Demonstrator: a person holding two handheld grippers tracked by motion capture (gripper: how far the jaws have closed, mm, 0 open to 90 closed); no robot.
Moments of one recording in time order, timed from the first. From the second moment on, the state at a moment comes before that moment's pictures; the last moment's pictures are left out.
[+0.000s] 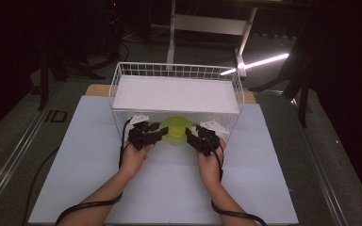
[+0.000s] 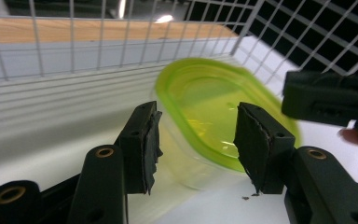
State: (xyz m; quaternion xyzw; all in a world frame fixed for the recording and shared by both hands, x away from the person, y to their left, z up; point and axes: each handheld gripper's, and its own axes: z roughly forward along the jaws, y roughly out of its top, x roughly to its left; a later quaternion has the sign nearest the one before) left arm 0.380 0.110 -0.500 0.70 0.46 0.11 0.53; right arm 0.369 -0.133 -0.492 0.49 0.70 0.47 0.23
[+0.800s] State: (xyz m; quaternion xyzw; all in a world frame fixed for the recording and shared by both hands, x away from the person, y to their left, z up) left arm 0.296 0.134 -0.501 0.73 0.40 0.11 0.54; right arm 0.333 -0.104 -0.512 0.47 0.75 0.44 0.16
